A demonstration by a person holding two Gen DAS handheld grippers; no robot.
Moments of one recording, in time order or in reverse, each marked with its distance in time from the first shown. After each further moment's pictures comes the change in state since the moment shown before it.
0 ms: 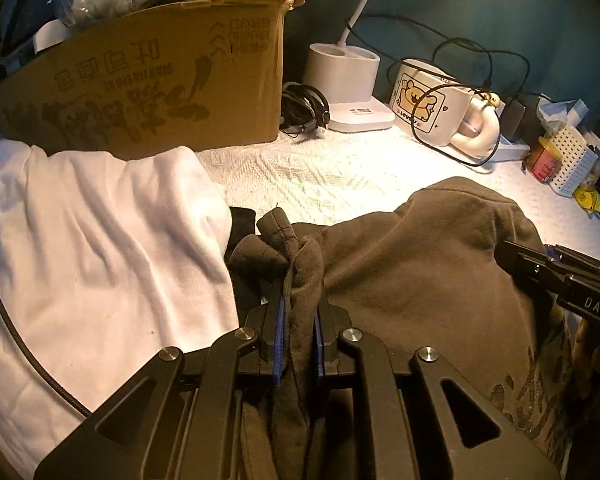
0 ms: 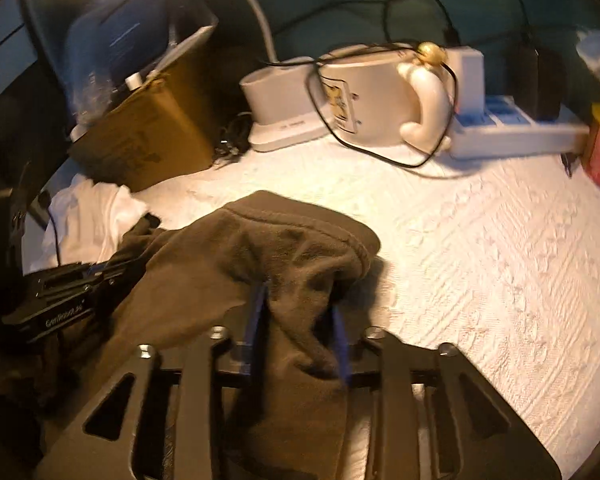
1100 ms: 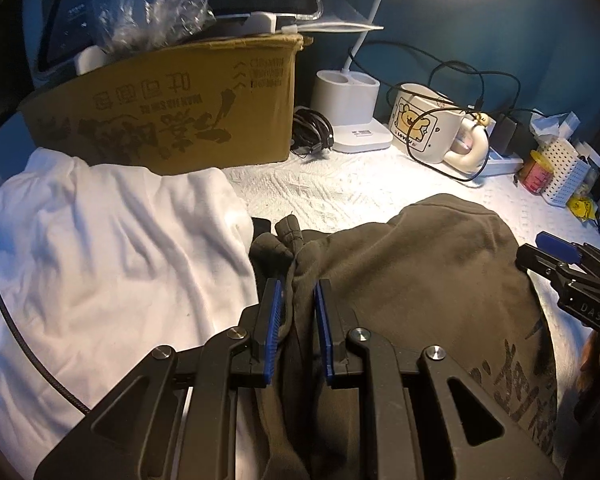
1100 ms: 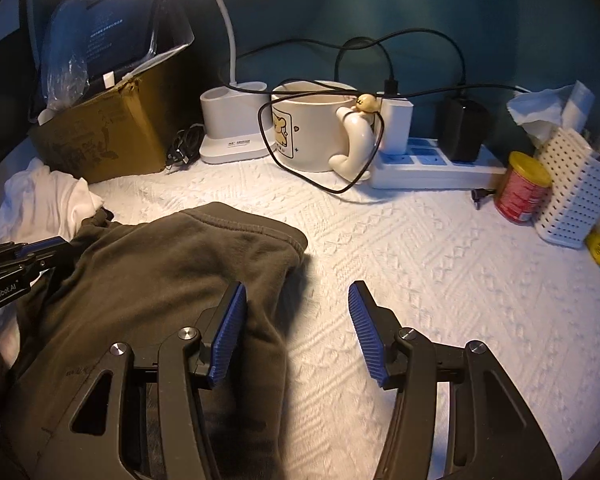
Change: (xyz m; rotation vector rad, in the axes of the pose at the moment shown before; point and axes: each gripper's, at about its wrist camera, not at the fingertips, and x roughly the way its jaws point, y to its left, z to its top) left arm -0.036 0.003 -0.006 -0.016 -0.052 0.022; right arm -0.049 0.014 -0.012 -0.108 -0.056 -0.283
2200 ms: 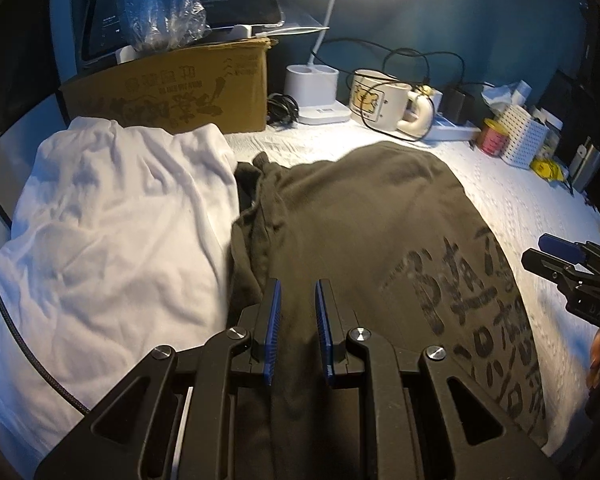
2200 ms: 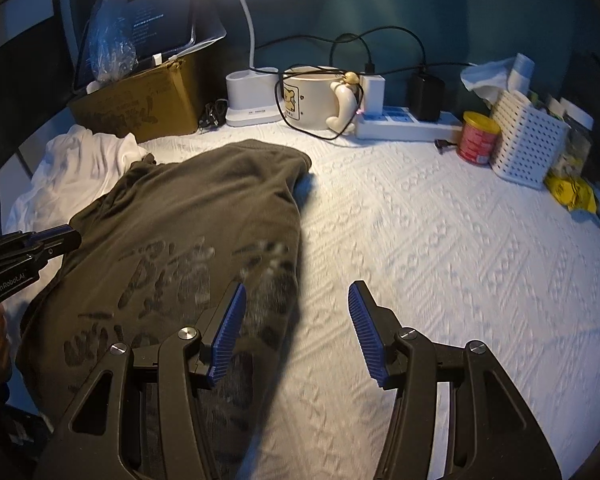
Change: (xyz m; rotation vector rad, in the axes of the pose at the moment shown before) left arm -0.062 -0.025 -0.070 0.044 -0.021 -0.028; right arm -0.083 0.014 -0.076 0.010 0.023 -0.008
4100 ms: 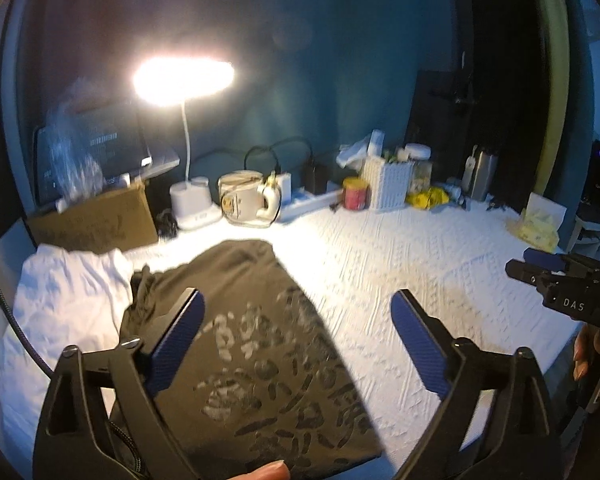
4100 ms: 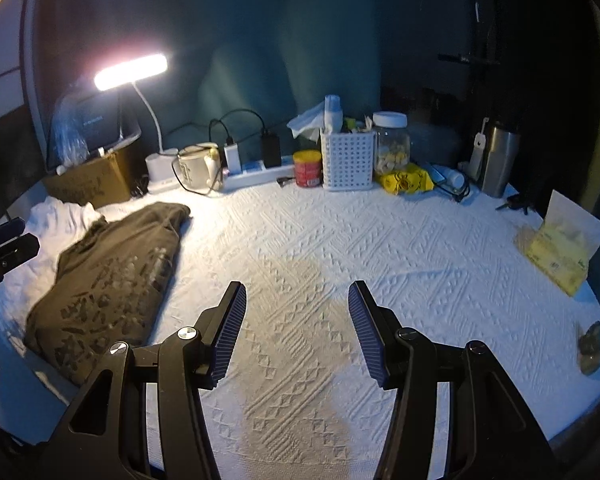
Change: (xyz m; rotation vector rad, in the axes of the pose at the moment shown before) left arm -0.123 -0.142 -0.006 0.198 -0.301 -0.169; right arm -0.185 -0.114 -0.070 0.174 -0.221 -0.181
